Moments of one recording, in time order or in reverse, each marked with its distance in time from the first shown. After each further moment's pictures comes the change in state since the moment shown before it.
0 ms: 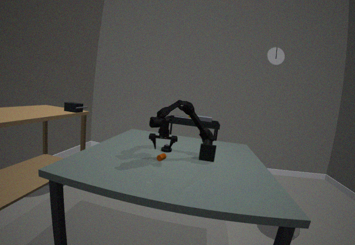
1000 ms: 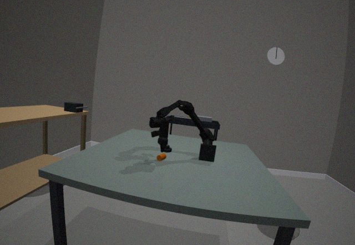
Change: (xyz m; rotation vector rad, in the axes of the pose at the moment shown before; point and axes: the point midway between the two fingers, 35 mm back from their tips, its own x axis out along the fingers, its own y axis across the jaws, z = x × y) arm -0.001 0.000 -0.006 -1.585 -0.006 -0.010
